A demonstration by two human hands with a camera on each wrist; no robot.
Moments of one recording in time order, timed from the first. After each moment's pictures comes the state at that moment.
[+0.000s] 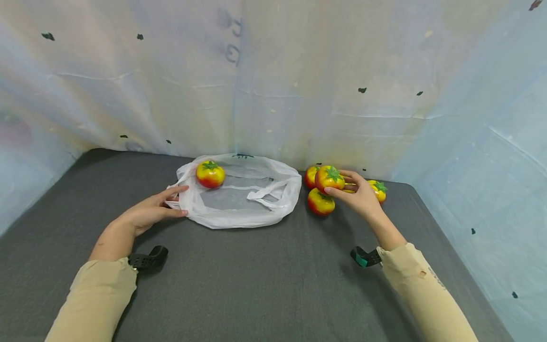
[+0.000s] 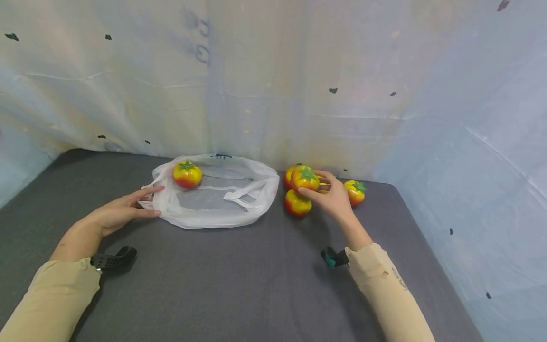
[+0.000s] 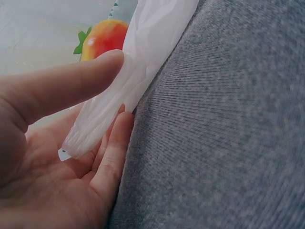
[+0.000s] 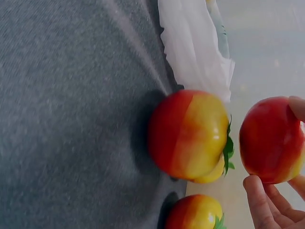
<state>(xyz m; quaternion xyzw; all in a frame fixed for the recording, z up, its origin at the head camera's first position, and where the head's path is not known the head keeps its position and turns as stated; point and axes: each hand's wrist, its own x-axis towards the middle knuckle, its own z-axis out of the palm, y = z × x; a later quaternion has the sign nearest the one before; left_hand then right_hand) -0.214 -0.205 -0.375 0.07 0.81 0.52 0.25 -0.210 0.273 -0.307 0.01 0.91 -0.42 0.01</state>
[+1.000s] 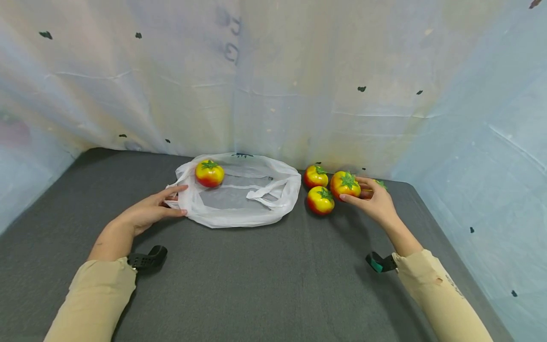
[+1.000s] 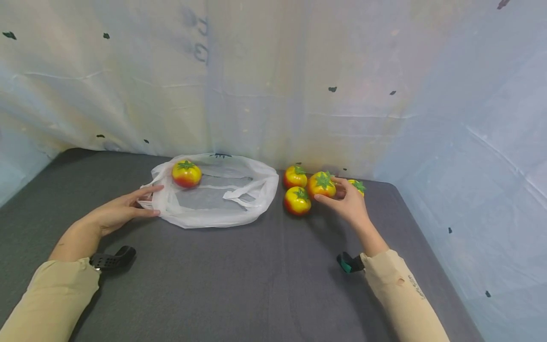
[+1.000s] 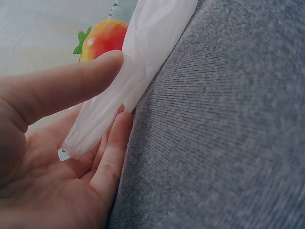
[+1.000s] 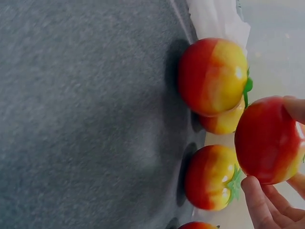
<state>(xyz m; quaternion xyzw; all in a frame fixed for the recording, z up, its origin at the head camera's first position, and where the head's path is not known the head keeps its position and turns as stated) -0.215 -0.206 -0.377 0.07 0.81 0.52 0.25 -0.197 0.309 -0.311 0.02 0.94 -0.34 0.00</state>
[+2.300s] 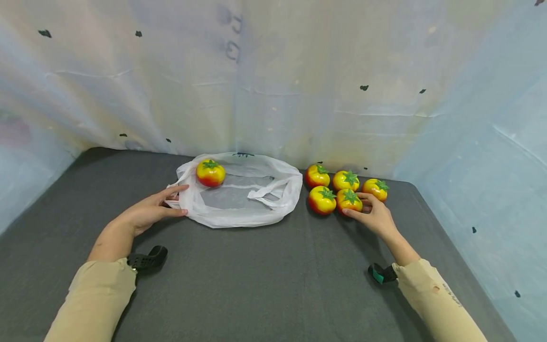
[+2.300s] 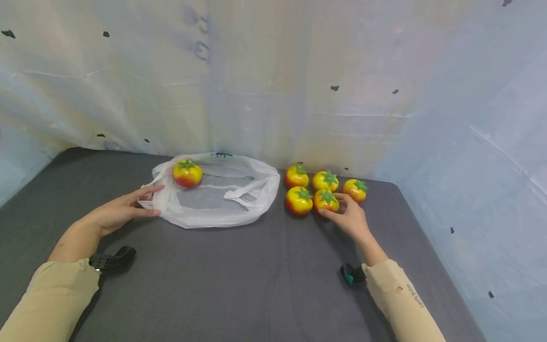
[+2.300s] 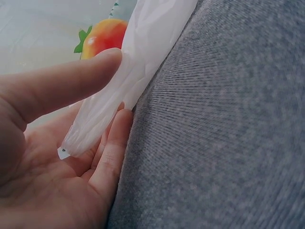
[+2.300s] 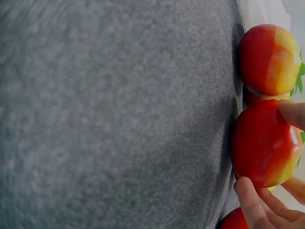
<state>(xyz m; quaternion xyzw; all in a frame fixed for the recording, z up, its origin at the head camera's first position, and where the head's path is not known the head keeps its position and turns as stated) -0.216 -0.207 -0.380 0.07 0.81 0.52 0.25 -0.194 0.326 -0.351 0.04 0.95 -0.30 0.03</state>
